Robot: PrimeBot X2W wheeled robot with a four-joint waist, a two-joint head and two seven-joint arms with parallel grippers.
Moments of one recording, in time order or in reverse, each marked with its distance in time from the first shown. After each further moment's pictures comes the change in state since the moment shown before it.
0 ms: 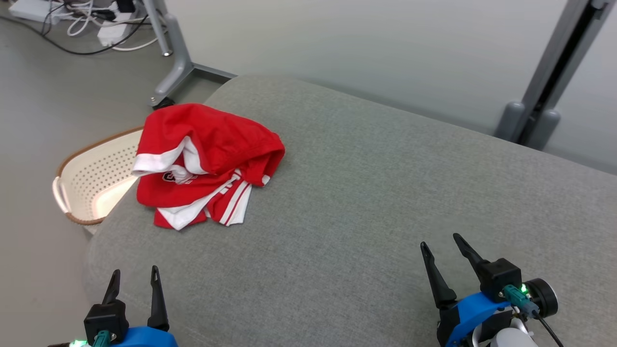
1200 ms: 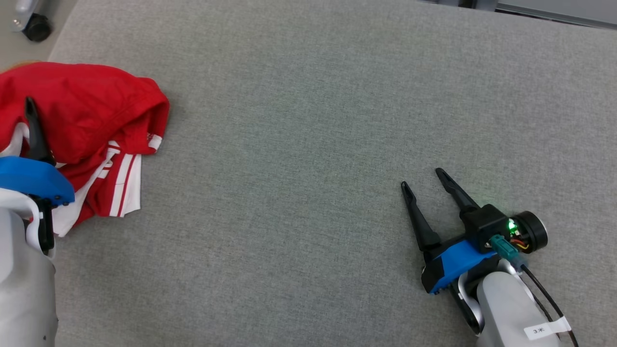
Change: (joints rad) left arm -0.655 0.225 0.105 0.369 -0.062 -0.102 -0.001; right arm -0.164 0.011 0.035 -0.031 -0.074 0.001 -0.006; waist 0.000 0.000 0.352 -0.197
